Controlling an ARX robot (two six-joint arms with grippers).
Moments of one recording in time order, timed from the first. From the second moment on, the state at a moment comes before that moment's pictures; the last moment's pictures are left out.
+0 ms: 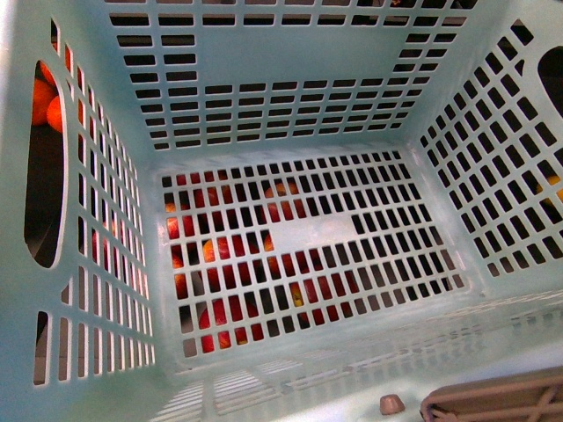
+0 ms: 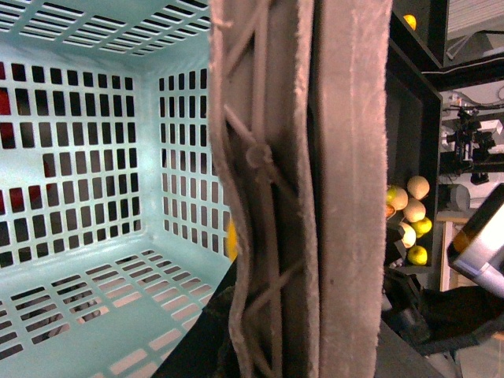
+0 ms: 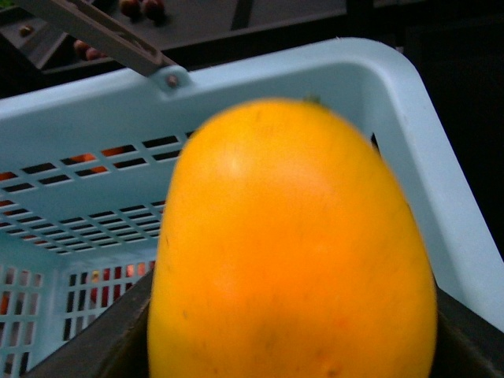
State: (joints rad) left arm -0.88 1.63 1.32 -0.34 -0.09 -1.09; right arm 0.20 1.24 0.54 0.35 -0.12 0.24
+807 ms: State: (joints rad) left arm -0.88 1.63 1.32 -0.34 -0.09 -1.08; right arm 0.05 0.91 0.16 0.73 0.02 0.01
